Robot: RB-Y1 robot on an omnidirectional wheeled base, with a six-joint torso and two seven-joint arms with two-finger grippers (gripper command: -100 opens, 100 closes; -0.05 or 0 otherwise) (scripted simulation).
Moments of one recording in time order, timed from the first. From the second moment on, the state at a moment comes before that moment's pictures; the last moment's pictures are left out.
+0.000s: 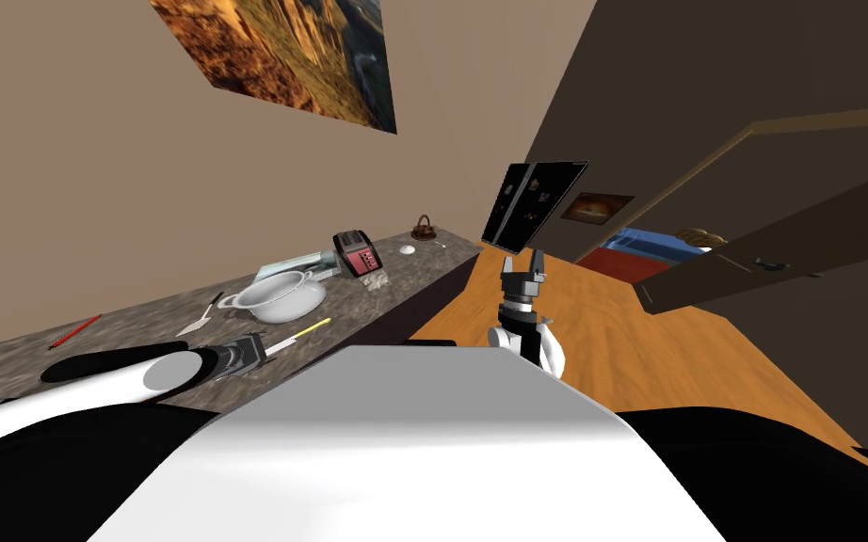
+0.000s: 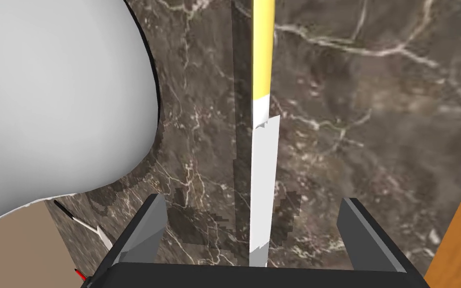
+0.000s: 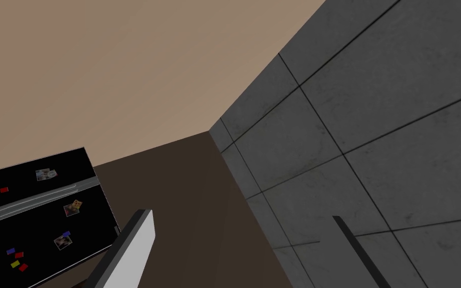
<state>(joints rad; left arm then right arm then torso) 0.70 0.64 0.75 -1.92 0.79 1.19 0.19 0.50 -0.04 0.02 -2.30 -0.06 -0.51 -0.05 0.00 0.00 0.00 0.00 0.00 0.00</state>
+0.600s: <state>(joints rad) 0.68 0.63 0.74 -1.89 0.78 1.16 0.18 0.50 -0.04 0.02 -2.30 -0.06 -0.51 -0.05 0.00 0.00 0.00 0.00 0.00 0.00</state>
